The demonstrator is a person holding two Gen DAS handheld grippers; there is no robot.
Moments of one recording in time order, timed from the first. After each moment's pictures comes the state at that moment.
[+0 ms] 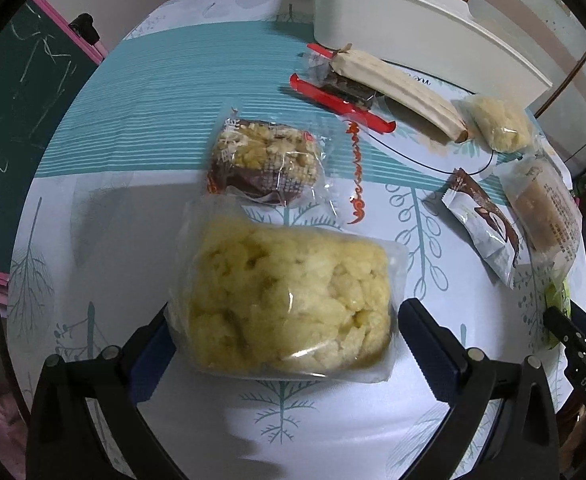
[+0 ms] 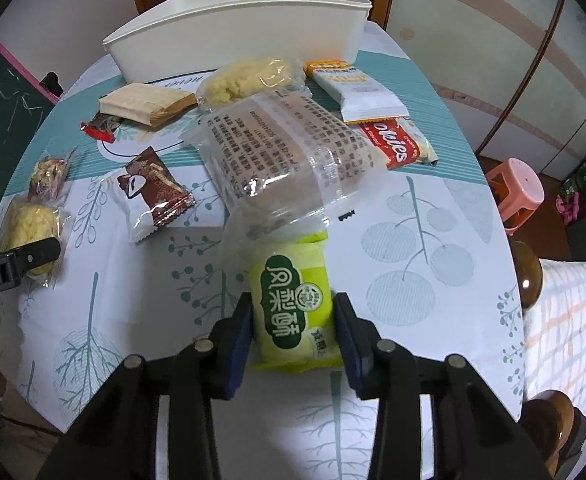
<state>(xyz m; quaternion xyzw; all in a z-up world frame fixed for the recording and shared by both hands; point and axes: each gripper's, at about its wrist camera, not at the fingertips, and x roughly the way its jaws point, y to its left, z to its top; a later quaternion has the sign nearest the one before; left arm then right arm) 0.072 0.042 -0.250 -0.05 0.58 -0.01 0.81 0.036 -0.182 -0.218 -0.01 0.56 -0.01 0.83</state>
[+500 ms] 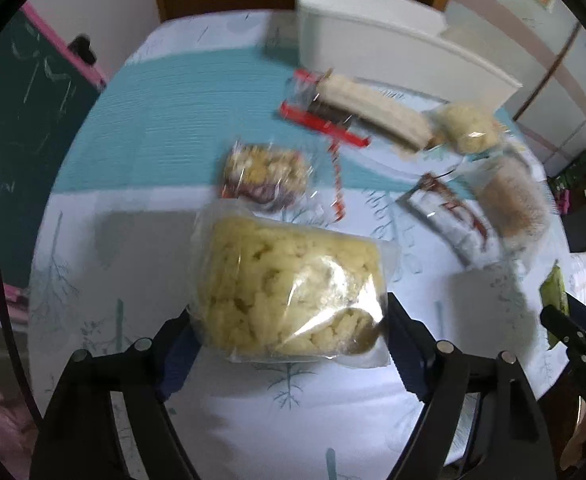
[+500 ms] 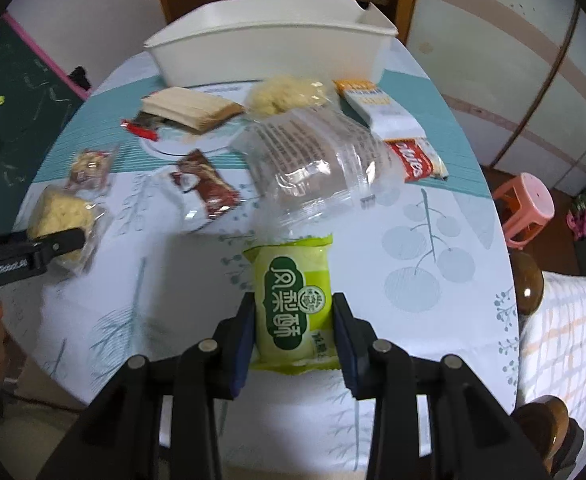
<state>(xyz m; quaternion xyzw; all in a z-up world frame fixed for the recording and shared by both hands) 0.051 0.043 -0.211 -0.03 0.55 -0.04 0.83 0.011 -0.163 -0.183 -0.02 0.54 0.04 0.84</state>
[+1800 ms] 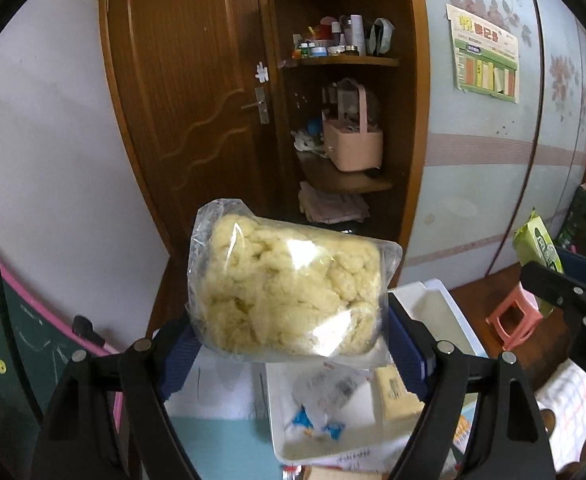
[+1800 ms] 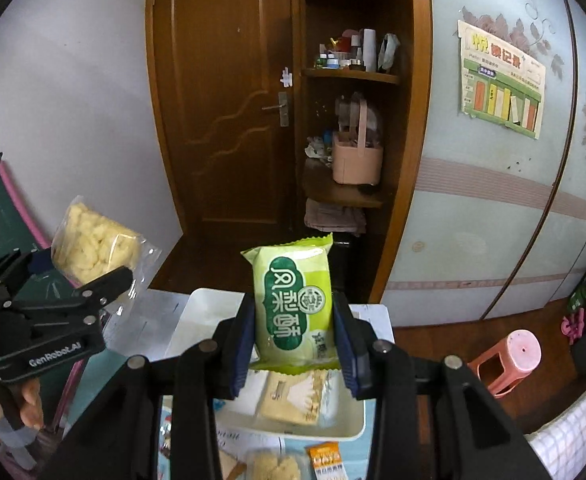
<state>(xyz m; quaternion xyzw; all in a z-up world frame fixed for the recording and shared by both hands) 0.327 -0.025 0.061 0.06 0.32 -0.04 0.95 0.284 -0.172 0.069 -0.01 0.34 0.03 0.94</state>
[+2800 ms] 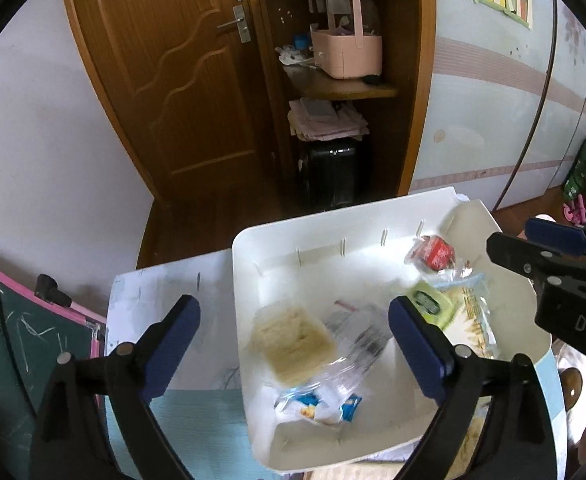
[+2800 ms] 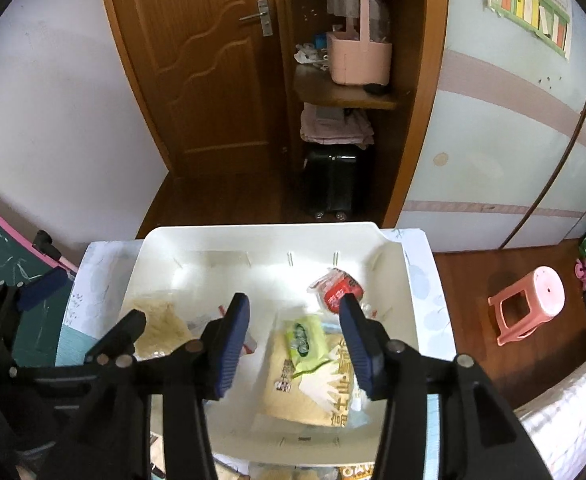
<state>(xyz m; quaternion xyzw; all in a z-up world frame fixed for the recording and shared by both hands) 0.369 -0.033 -0.080 0.09 0.44 -0.05 0.89 0.360 -0.163 -0.057 0.02 0.47 0.02 0.88</state>
